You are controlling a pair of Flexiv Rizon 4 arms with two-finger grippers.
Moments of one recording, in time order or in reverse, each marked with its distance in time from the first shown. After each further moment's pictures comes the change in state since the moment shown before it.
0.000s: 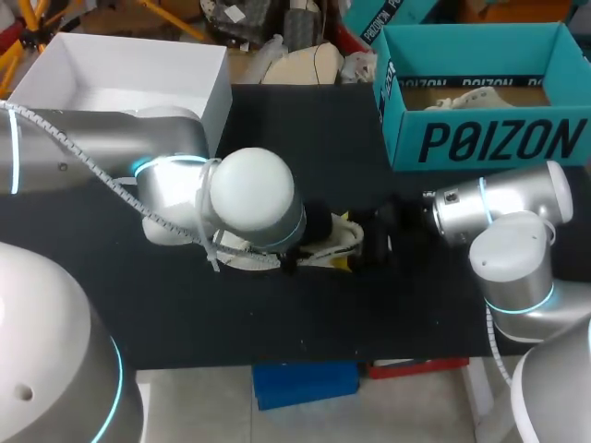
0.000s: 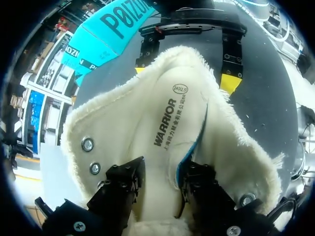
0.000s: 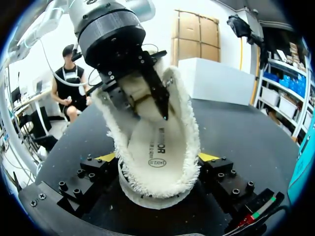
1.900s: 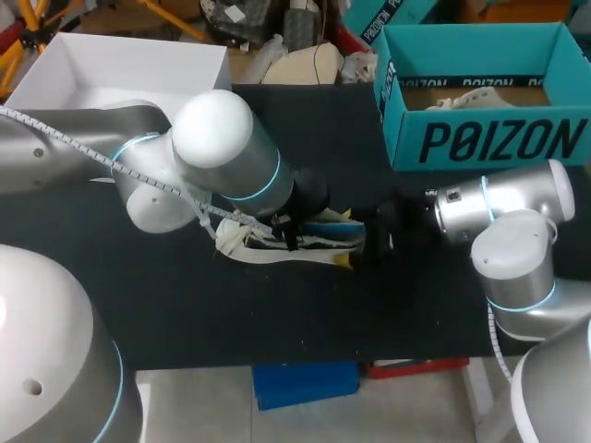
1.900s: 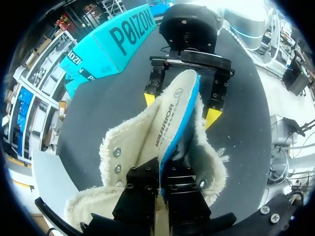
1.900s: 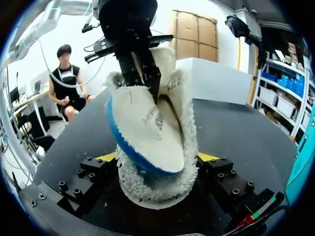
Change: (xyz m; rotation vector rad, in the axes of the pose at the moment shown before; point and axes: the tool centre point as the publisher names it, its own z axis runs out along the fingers) left arm -0.011 -0.027 -0.030 0.119 0.201 -0.022; right arm -0.003 -0.001 -0.003 -0.001 0.000 0.001
